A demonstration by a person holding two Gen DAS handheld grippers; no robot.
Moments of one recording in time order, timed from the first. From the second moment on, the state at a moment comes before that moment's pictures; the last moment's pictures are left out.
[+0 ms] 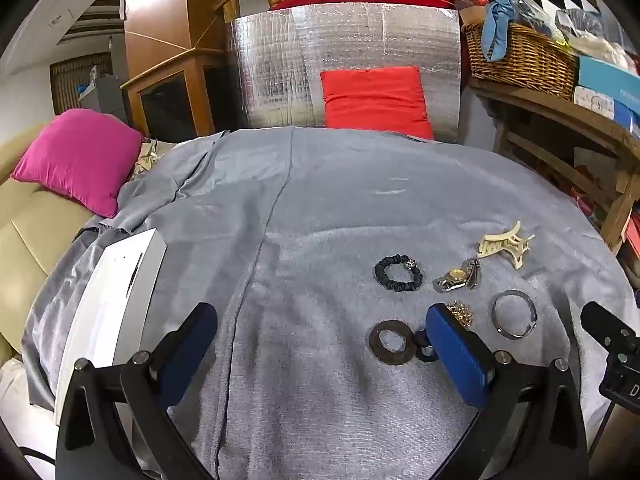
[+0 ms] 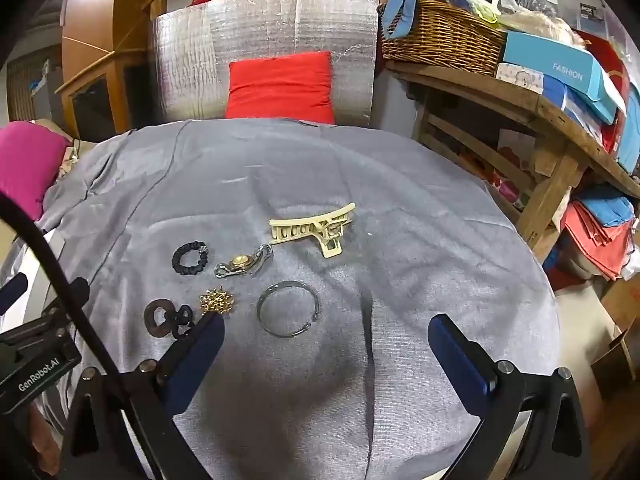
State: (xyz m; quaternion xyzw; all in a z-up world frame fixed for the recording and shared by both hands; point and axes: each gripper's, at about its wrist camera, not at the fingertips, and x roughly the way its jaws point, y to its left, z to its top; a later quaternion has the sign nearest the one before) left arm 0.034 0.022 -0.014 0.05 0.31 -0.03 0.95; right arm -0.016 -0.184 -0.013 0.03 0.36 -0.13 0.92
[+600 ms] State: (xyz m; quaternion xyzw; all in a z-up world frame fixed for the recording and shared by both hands) left arm 0.036 0.030 -0.026 0.04 0.31 -0.02 0.95; right arm -0.016 -0.183 -0.016 0.02 0.36 -0.14 0.92
